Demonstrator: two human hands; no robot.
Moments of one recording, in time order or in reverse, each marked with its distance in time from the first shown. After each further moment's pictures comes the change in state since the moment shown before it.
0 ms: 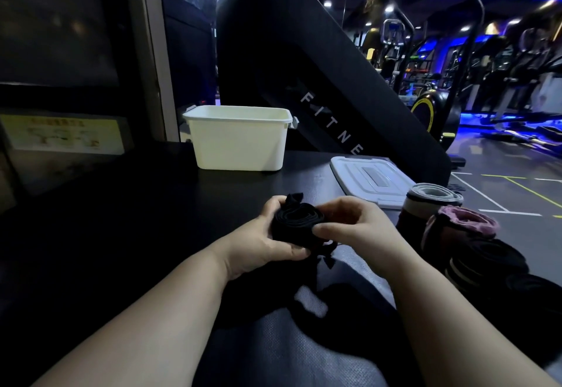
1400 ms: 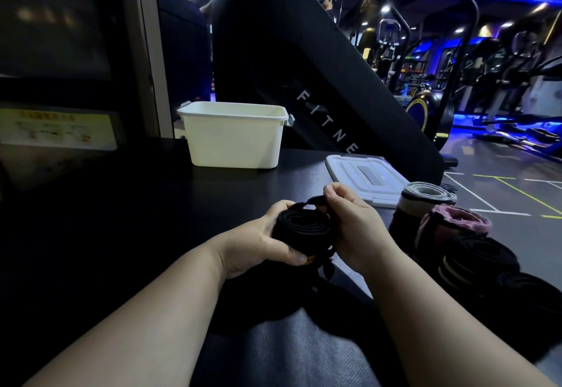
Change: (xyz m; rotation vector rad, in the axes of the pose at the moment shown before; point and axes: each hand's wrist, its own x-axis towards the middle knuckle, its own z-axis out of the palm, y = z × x) left_hand -0.001 0.003 0.004 -0.099 -0.140 -0.040; right_hand 0.011 0.005 0.015 0.490 0.035 0.076
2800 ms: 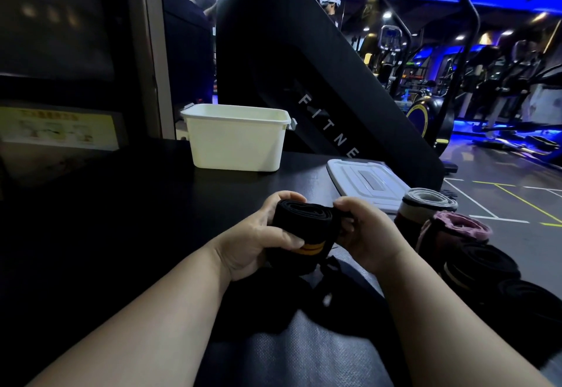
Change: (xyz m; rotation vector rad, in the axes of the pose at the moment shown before) left_hand 0.002 0.001 0.000 -0.322 0.026 0.105; right_hand 0.006 -0.007 -0.020 -0.028 -0.018 0.113
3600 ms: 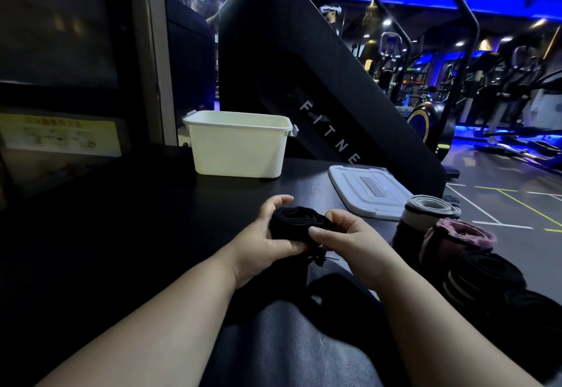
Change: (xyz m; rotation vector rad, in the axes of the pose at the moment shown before) left_hand 0.007 -0.012 -0.002 0.304 0.246 0.059; right_hand 0.000 0.018 0.001 -0.298 -0.113 -0.126
